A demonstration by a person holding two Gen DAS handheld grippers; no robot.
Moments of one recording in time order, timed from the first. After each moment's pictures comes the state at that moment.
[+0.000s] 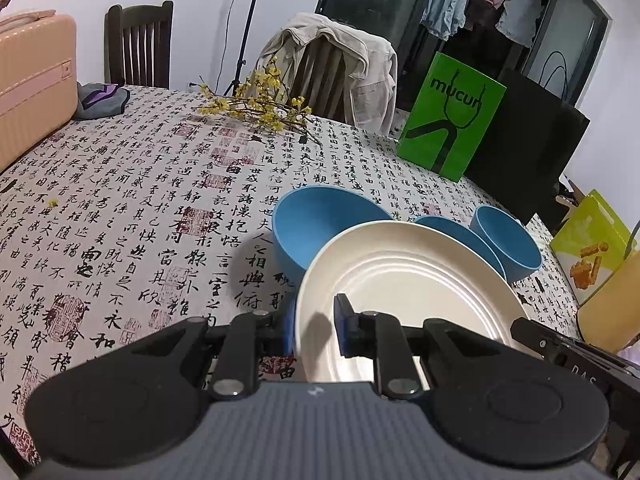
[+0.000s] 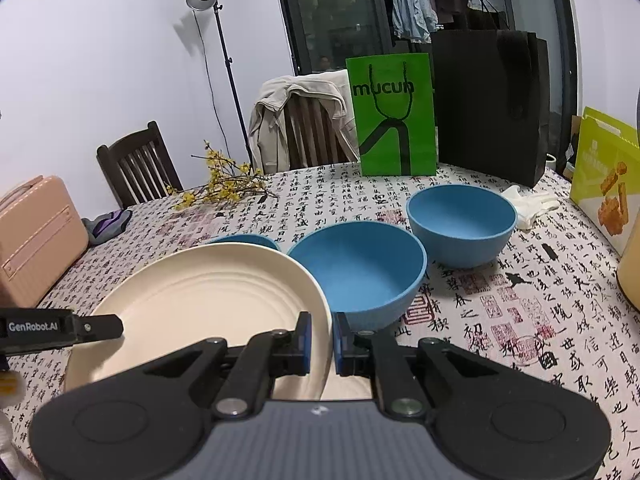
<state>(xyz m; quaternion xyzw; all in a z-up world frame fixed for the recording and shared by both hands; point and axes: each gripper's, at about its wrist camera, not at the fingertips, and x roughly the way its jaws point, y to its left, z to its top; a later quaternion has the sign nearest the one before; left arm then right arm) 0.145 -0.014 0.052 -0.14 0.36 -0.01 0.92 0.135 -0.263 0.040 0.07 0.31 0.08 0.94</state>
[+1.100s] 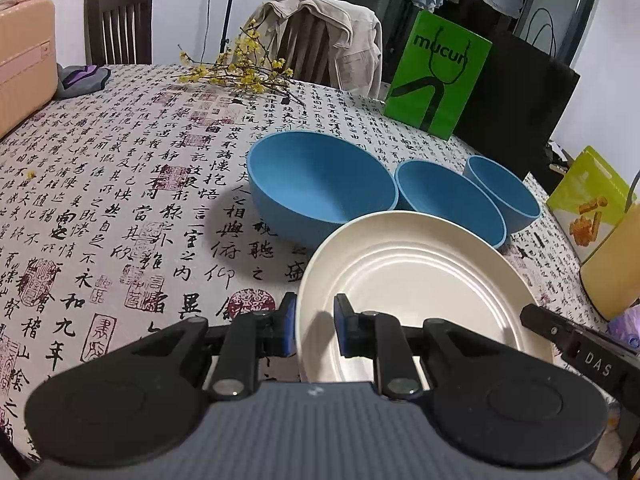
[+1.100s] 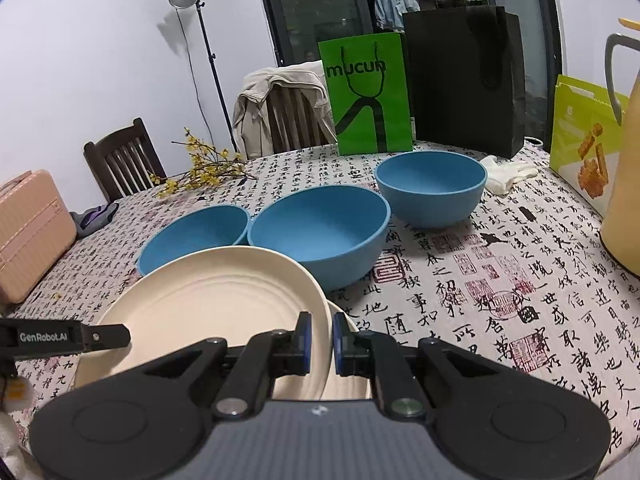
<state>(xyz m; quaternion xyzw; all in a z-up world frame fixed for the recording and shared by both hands) 0.136 -0.041 0.014 -0.11 0.39 -0.03 0.91 0.111 -0.286 0.009 0.09 0.32 0.07 0.94</state>
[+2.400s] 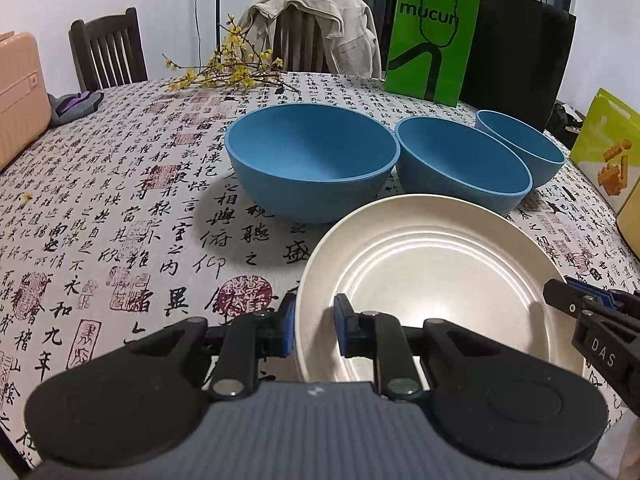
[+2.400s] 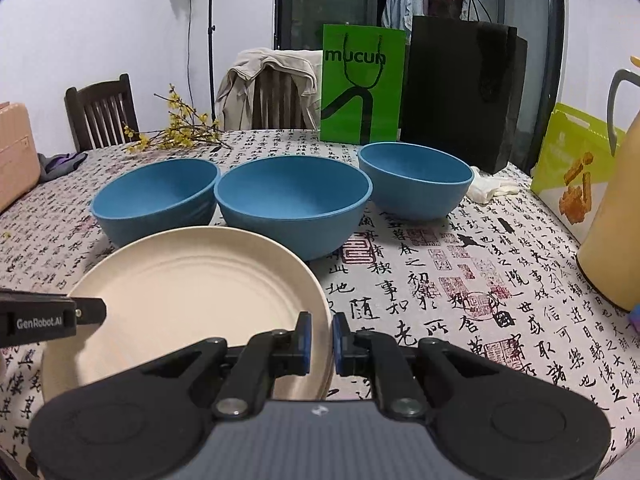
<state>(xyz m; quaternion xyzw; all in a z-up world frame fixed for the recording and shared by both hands) 0.142 -0.073 -0.024 -0.03 0.38 -0.01 0.92 0.117 -0.271 -0.027 -0.02 0.32 0.03 0.95</state>
